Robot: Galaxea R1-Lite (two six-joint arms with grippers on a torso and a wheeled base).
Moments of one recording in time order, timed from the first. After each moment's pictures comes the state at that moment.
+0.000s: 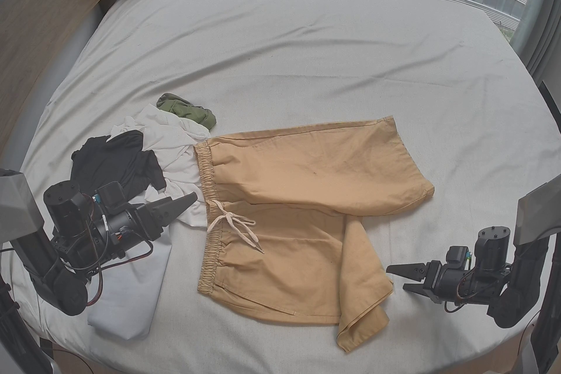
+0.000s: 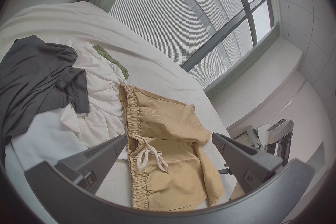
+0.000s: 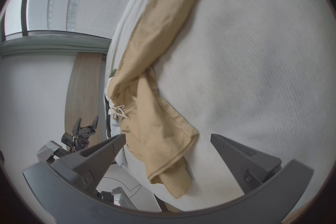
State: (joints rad) left arm -0.14 1.97 -0.32 -1.55 -0.54 -0.49; right arm 0.22 2.20 -0.08 -1.54 0.51 0.79
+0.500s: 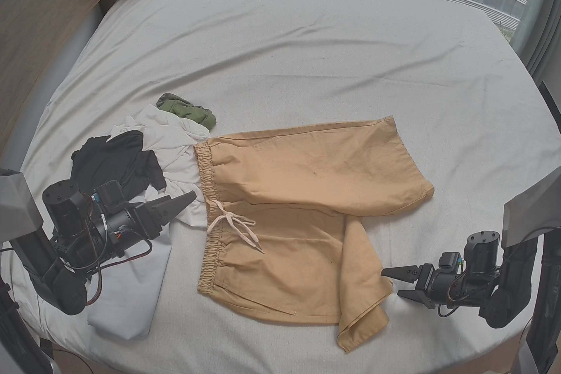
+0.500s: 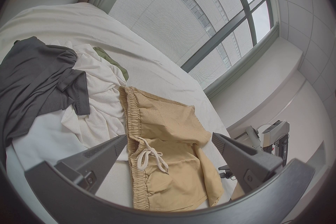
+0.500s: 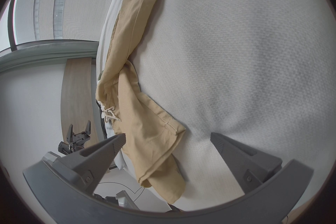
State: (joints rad) left arm -0.13 1.96 -0.32 -1.55 -0.54 -0.49; right arm 0.23 2.27 -0.13 -1.54 0.50 0.88
